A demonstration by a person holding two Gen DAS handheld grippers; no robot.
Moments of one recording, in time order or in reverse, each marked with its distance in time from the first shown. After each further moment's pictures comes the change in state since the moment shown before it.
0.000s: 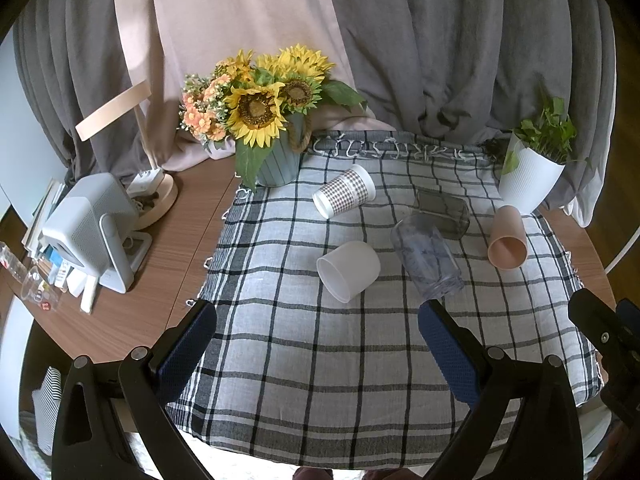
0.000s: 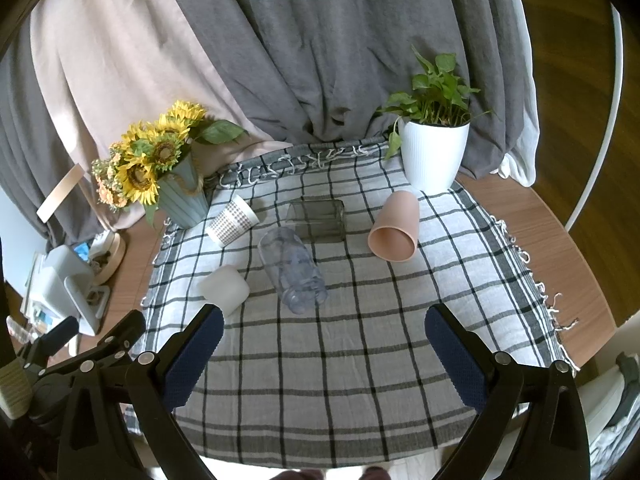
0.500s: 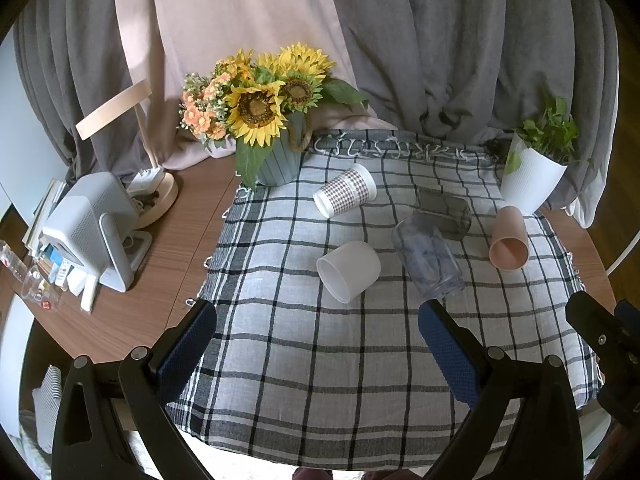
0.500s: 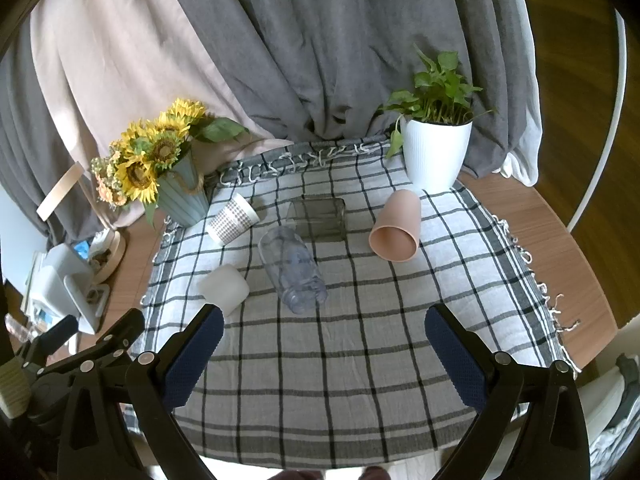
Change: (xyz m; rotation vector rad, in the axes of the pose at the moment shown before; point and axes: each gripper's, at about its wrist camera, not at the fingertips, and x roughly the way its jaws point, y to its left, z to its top) left arm 0.003 0.000 0.001 0.001 0.003 0.001; right arm 0.003 0.001 0.000 -0.001 0.005 -0.002
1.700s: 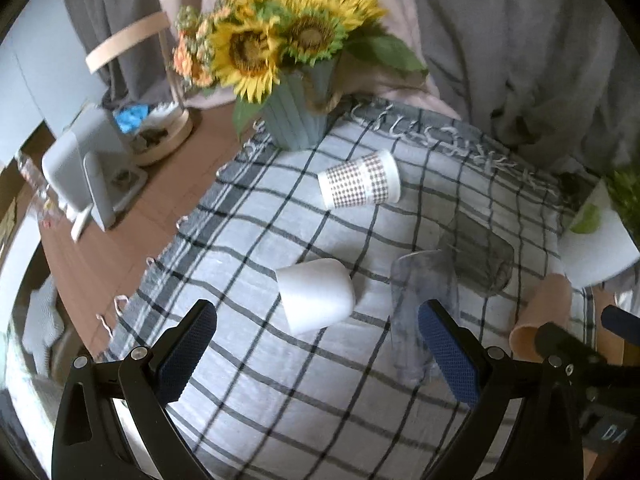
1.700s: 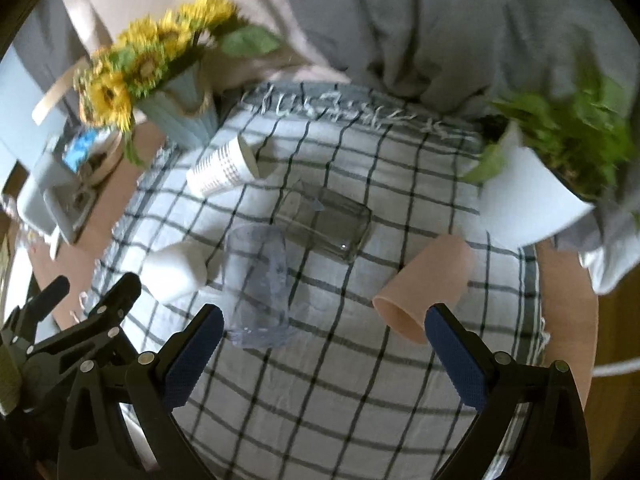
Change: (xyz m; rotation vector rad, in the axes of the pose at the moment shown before) left arm 0.113 -0.068 0.058 -0.299 0.207 0.205; right arm 0.160 -0.019 0.111 -0.410 0.366 0.131
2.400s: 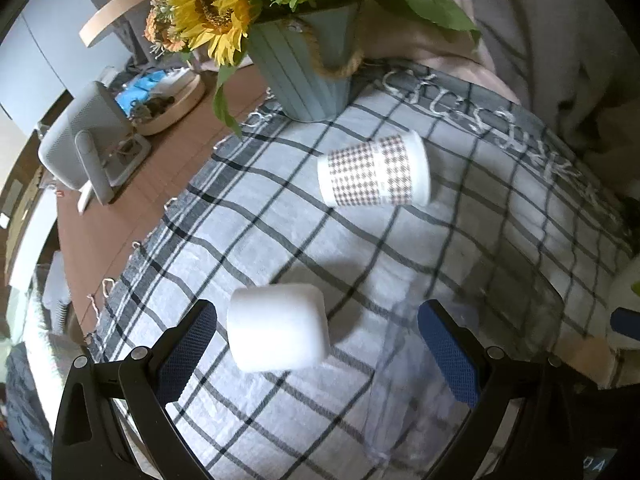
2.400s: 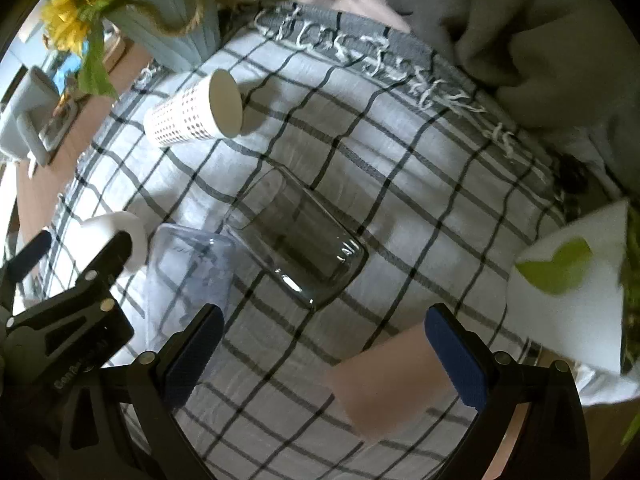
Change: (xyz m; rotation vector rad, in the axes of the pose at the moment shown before) left arm 0.074 -0.040 0.040 -0.101 0.115 0.169; right arm 0.102 -0.013 0.077 -0.292 0.272 0.020
